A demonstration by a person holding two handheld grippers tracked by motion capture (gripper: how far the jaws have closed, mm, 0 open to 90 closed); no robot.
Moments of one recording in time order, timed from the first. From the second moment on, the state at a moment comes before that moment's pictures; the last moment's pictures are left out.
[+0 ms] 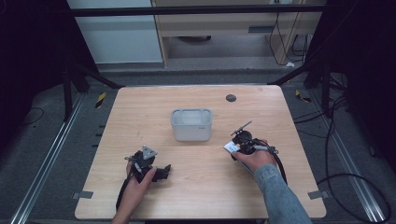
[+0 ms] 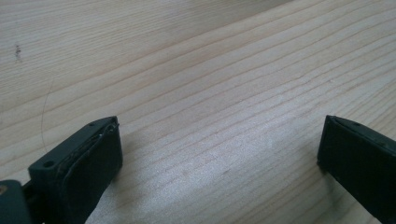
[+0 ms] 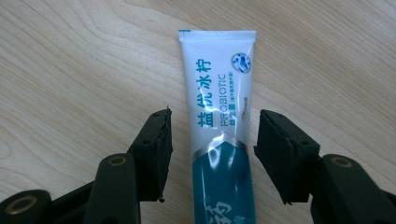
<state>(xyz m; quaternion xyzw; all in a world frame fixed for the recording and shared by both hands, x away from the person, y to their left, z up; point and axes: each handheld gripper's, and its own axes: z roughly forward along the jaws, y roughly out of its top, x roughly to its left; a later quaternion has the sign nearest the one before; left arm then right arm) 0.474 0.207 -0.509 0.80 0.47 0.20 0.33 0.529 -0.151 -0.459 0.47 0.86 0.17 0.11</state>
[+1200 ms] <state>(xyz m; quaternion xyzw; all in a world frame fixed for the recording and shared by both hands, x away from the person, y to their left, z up) 0.475 0.204 -0.509 0.80 0.46 0.20 0.33 0.536 -0.155 -0.469 0.46 0.87 0.14 0.09</state>
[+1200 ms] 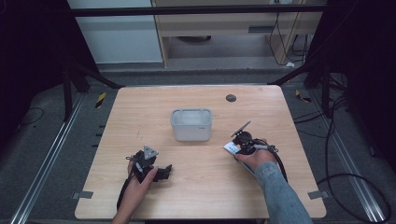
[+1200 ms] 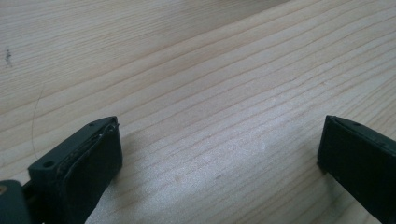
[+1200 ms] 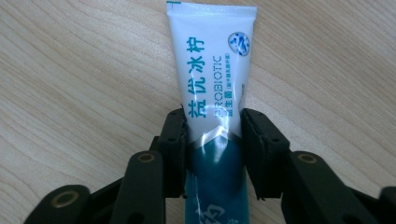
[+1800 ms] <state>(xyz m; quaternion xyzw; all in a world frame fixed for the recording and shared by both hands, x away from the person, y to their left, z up) 0.475 0.203 -0.509 0.80 0.46 0.20 0.33 0.524 -0.164 -0.452 0.46 0.87 0.17 0.08</state>
